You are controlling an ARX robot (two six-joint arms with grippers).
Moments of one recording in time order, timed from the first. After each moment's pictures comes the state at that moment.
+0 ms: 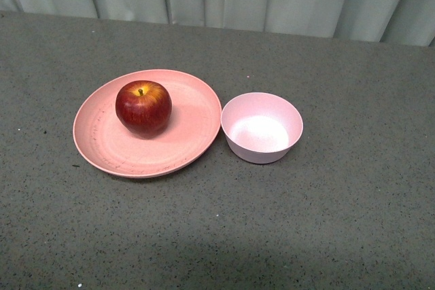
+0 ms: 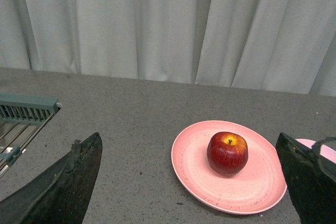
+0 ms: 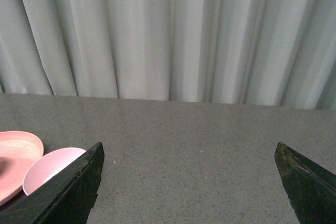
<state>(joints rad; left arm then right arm) 0.00 0.00 0.02 0.00 0.00 0.00 0.00 0.00 0.01 0.00 0.00 -0.01</state>
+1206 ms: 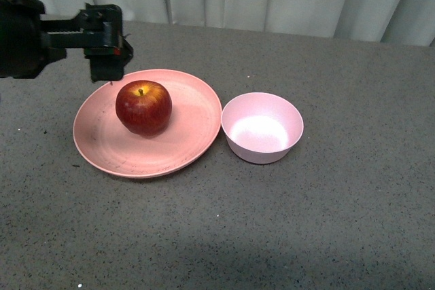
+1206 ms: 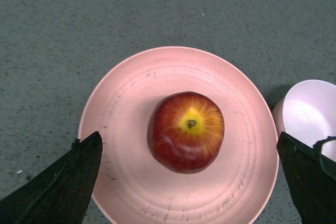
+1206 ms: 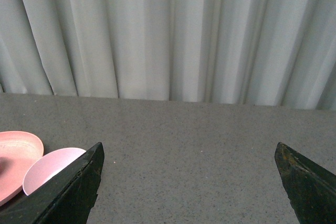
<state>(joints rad) -0.19 1.71 0.72 0.44 0.08 -0.08 0.00 0.00 0.01 0.00 0.00 -0.01</state>
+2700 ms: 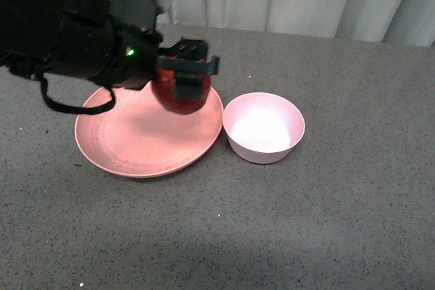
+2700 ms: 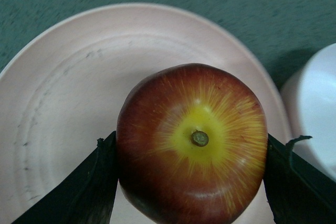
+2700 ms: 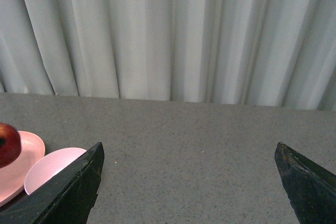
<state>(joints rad) -0.38 1.97 0.98 0.34 0.06 -0.09 0.00 0.00 0.01 0.00 0.00 -0.01</state>
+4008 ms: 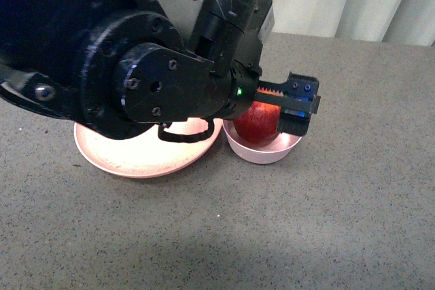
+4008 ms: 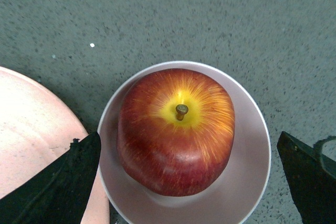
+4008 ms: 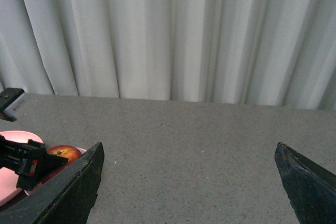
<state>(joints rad) -0.57 2.11 1.06 0.47 0.00 -0.17 0.00 0.00 0.01 0.00 0.00 -0.01</state>
